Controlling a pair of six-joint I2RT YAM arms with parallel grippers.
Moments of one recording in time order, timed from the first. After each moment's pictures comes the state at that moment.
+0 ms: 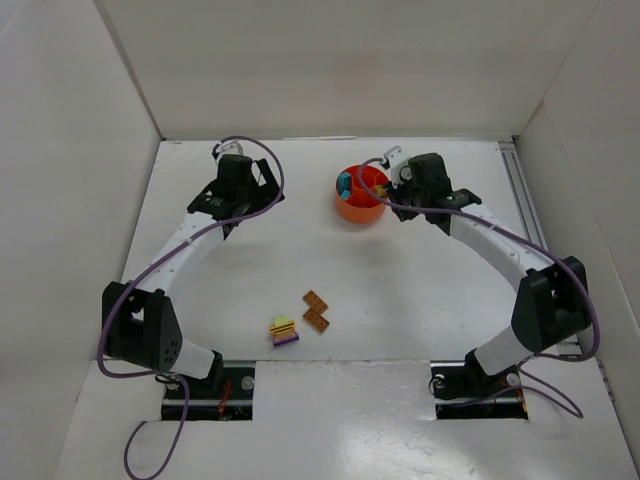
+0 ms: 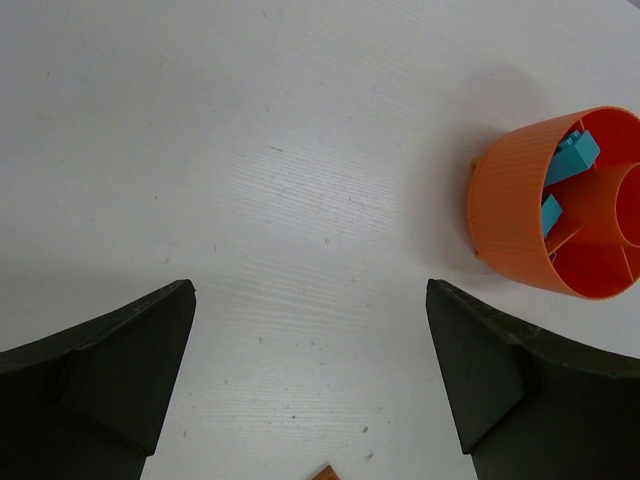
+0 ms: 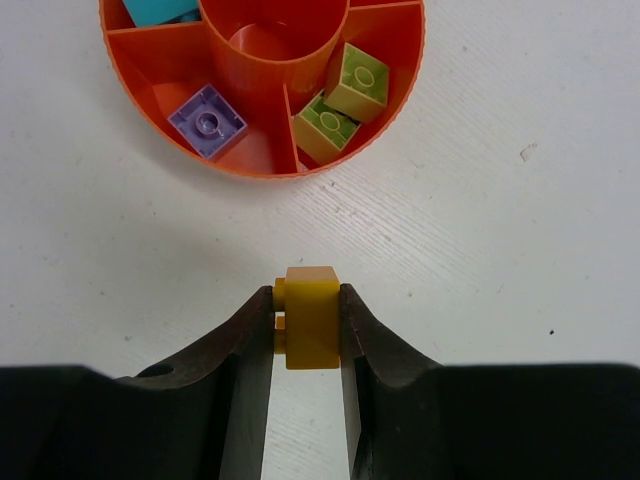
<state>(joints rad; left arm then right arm) -0.30 1.43 1.15 -0.40 -0.14 -0.62 0.40 1.55 1.21 -0.37 -0.02 -0.25</state>
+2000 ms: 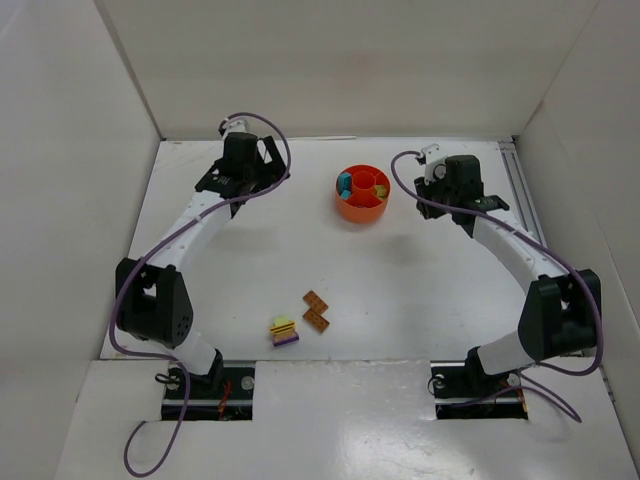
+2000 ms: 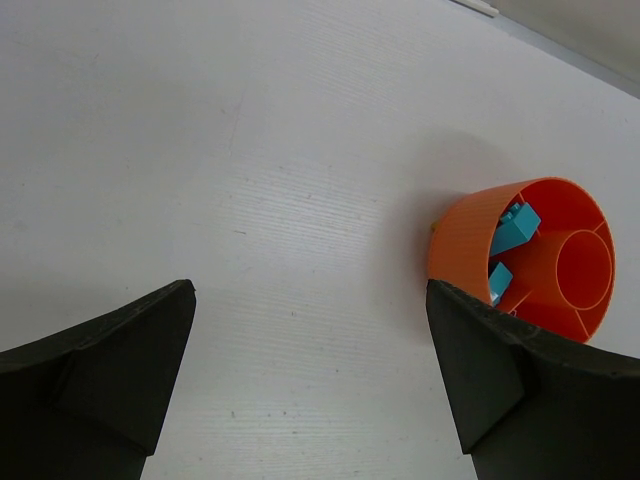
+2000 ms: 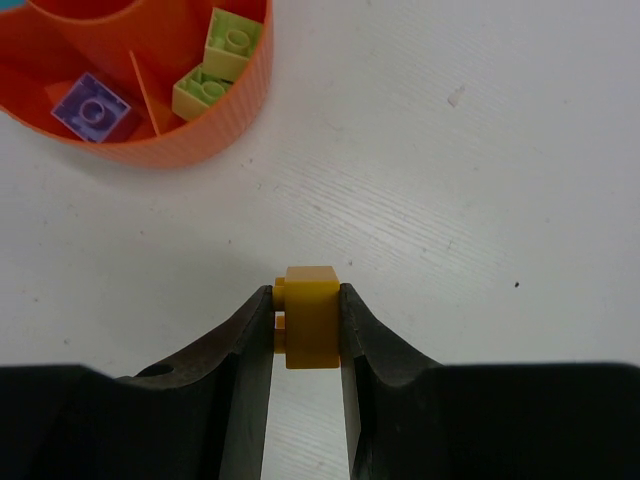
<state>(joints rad) -0.30 1.58 1.34 -0.36 -0.14 -0.58 0.20 1.47 1.10 -0.30 -0.11 -0.22</state>
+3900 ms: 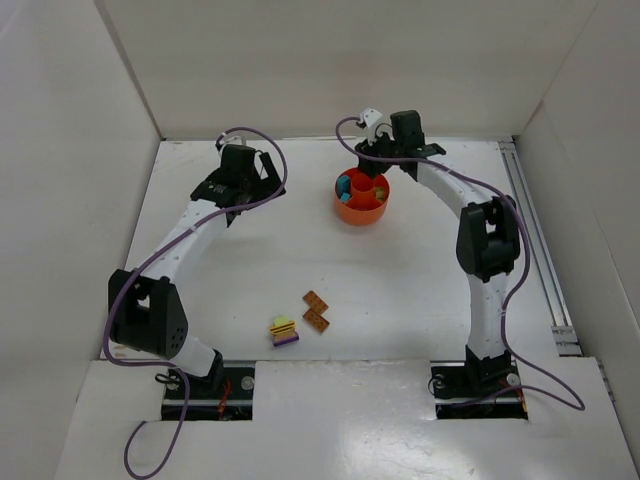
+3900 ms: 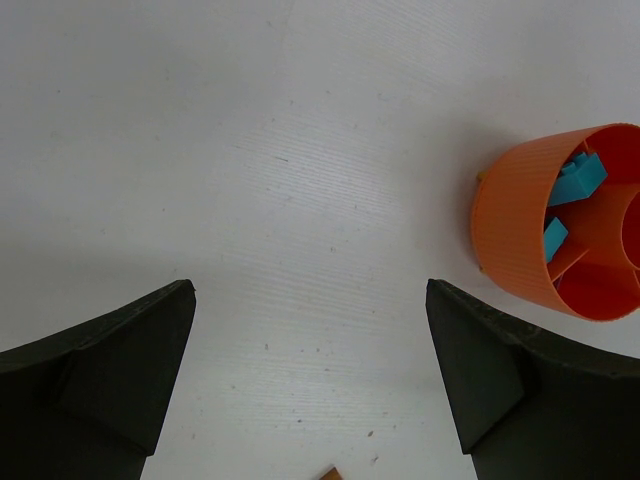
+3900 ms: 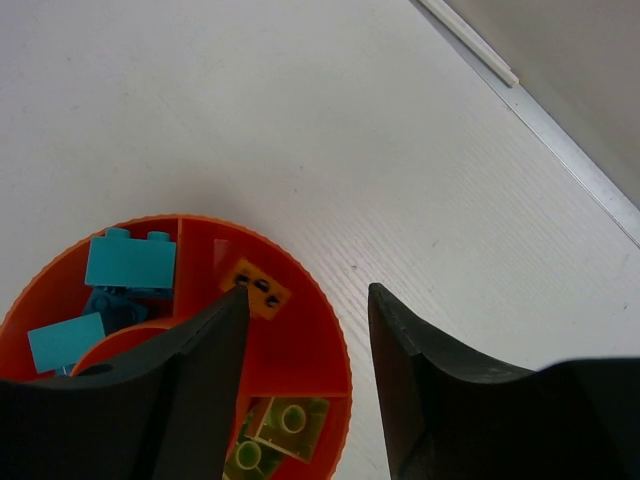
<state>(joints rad) -0.30 1.50 1.26 -0.48 -0.15 -0.60 0.31 2.16 1.87 -0.31 -0.37 -0.37</state>
